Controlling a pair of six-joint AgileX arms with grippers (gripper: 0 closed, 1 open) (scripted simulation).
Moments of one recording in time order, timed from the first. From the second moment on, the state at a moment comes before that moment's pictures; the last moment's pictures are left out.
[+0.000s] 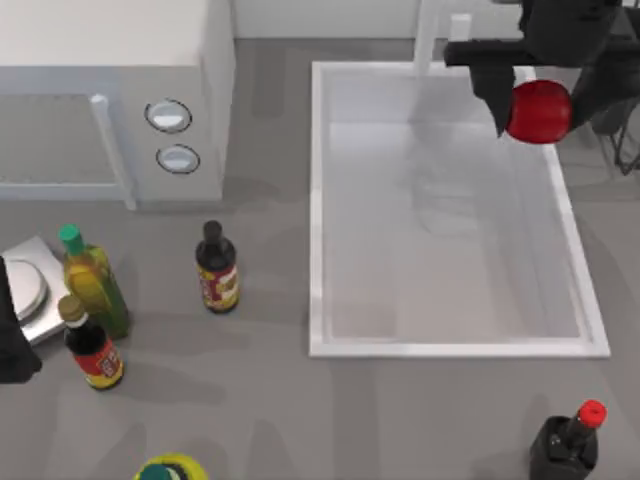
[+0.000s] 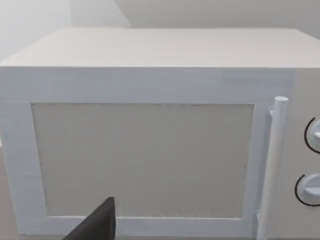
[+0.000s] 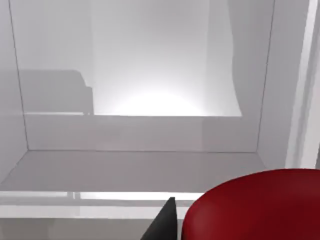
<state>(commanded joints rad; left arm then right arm) 0.00 0.00 0.00 0.00 0.00 0.00 0.34 2.24 2.31 -1.61 0.02 0.36</state>
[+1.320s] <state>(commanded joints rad) 0.00 0.00 0.00 0.00 0.00 0.00 -0.04 1.97 1.56 -1.14 0.00 -0.02</state>
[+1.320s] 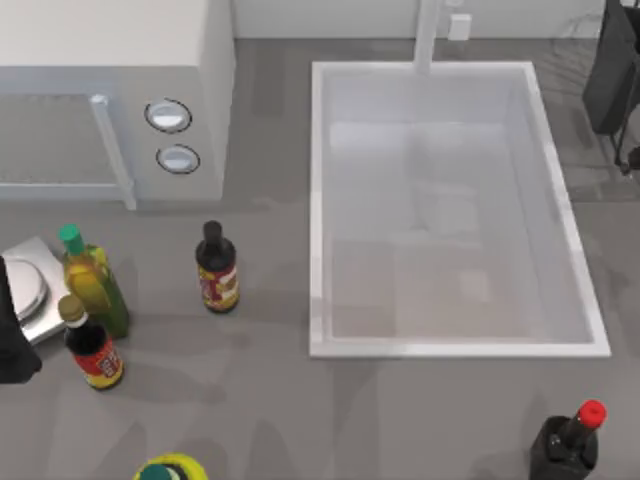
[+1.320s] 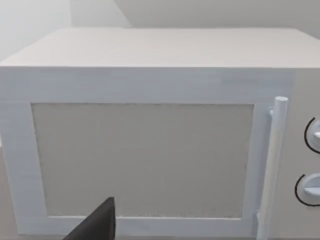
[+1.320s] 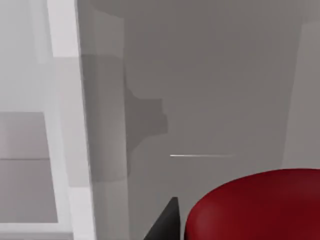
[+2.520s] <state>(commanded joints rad) 0.00 0.00 0.00 0.00 0.00 0.00 -0.04 1.99 1.42 -1.00 0.00 -0.02</state>
